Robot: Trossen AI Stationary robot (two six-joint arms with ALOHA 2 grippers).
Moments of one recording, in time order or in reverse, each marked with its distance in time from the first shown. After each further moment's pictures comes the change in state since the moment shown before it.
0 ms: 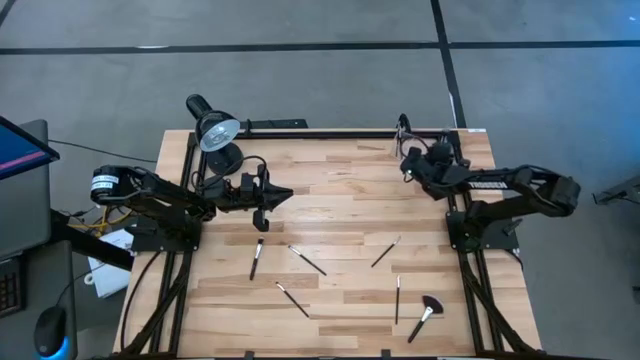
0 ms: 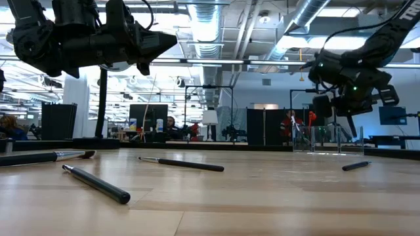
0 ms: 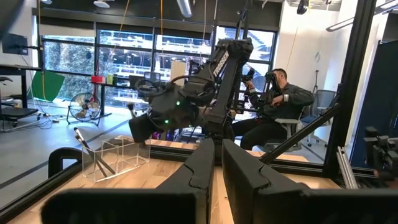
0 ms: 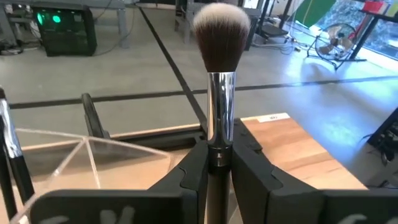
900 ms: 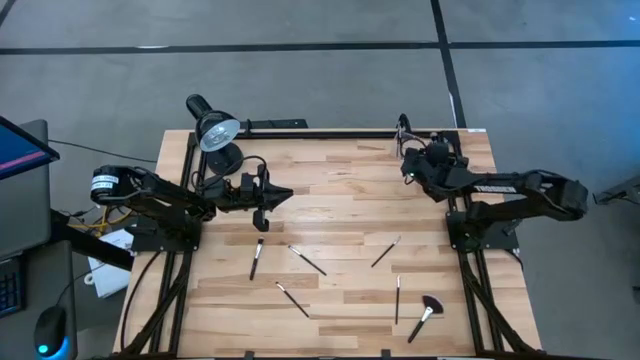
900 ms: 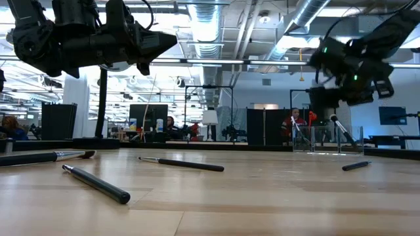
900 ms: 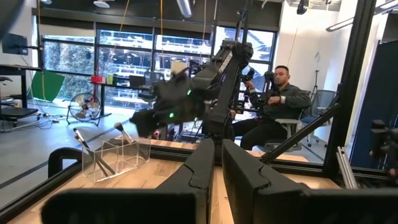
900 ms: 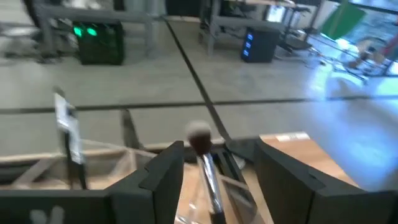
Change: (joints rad) left arm 0.000 0.000 0.000 0.000 -0.002 0.000; right arm 0.093 -0.132 0.019 0.003 0.011 -0.131
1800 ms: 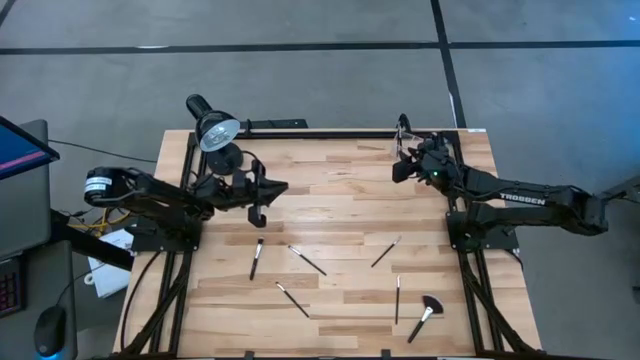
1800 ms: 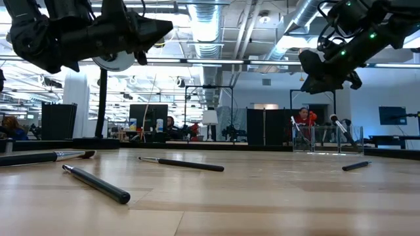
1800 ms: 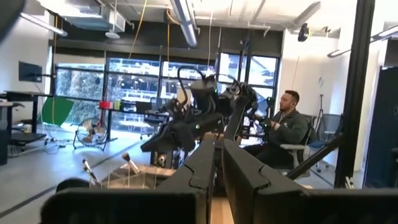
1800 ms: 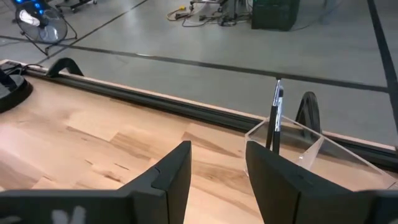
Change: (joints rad) left arm 0.004 -0.062 0.000 0.057 -0.033 0.000; right arm 0.081 -0.280 0.043 0.056 -0.639 -0.306
